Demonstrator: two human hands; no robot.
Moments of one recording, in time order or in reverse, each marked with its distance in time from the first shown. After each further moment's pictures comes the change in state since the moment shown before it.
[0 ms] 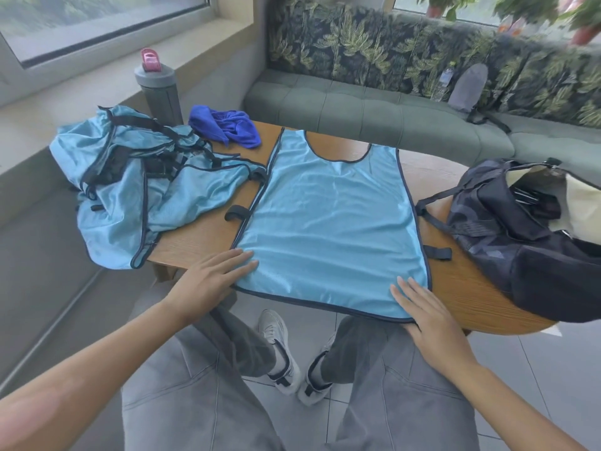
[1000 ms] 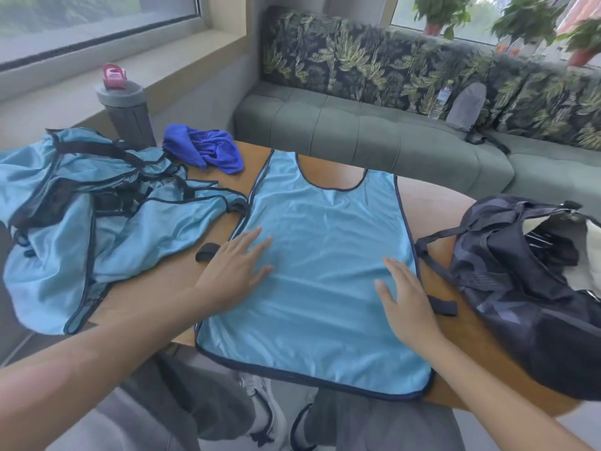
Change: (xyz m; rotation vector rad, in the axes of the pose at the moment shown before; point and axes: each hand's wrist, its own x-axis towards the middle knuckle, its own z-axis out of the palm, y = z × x) left_hand 0.158 -0.009 0.002 -0.078 -0.176 -0.365; right_hand 0.152 0.012 -0.015 0.330 0.041 0.312
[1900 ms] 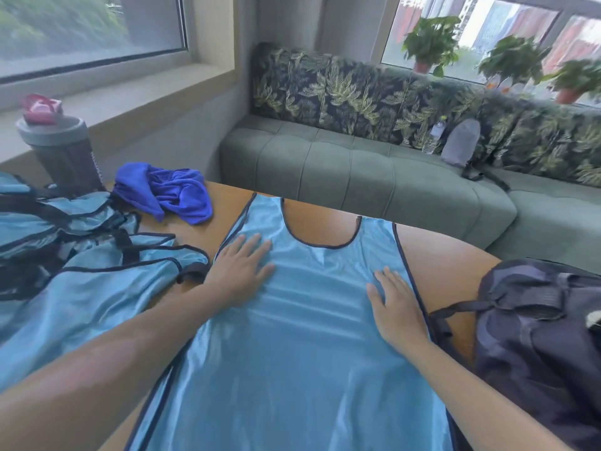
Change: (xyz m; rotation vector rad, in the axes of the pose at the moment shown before) left_hand 0.200 -0.015 0.017 0.039 -0.030 -0.154; right_hand 0.180 0.041 0.021 -0.076 0.032 0.090
